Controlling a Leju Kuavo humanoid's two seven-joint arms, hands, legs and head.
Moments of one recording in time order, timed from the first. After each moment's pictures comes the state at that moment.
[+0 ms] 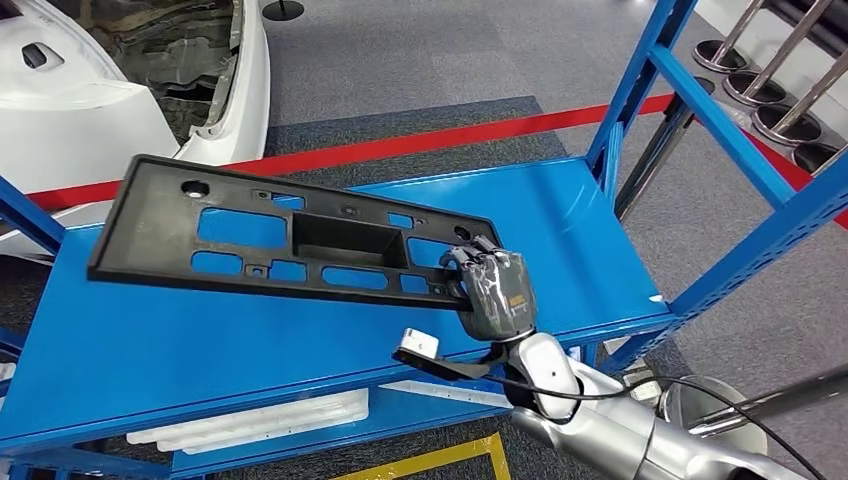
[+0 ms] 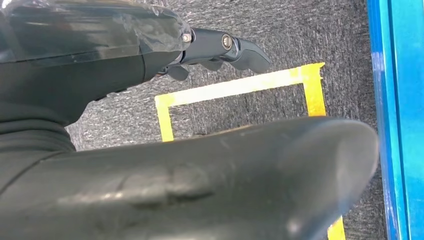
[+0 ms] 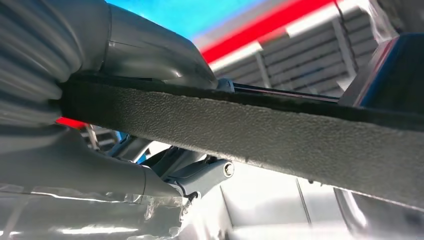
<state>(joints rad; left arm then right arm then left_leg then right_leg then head) -0.15 -0.04 -1.20 -0.38 1.06 0.53 -0.41 -0.43 -0.39 0.82 -1.59 1.21 -0.67 0.36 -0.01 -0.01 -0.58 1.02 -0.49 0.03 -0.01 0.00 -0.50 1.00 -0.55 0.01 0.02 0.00</state>
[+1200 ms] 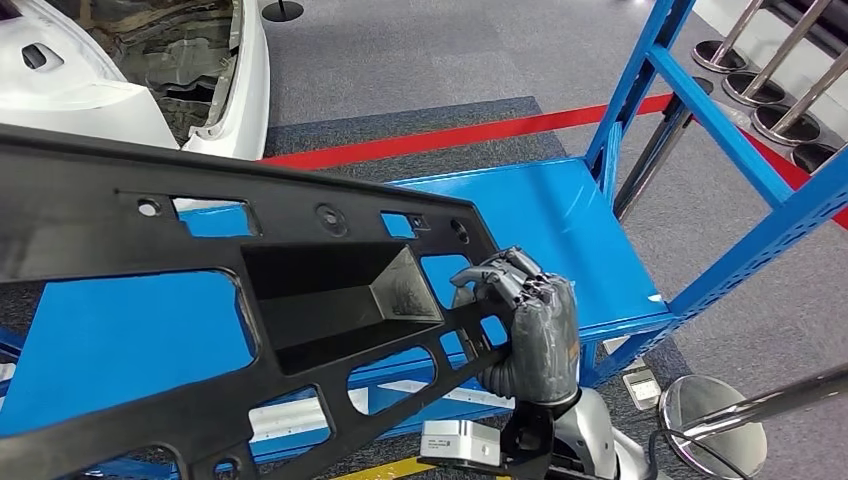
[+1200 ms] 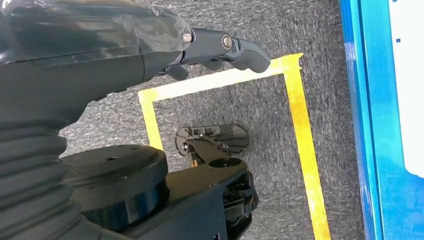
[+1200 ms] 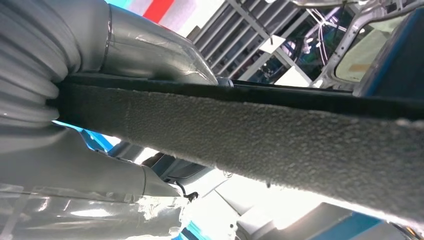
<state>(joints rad) -0.15 -0.04 -1.20 -0.37 1.05 0.48 -0.47 -0.18 -0.31 0.66 -2.09 1.18 -0.68 0.21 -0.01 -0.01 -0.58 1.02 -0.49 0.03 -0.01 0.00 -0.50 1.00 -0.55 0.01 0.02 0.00</state>
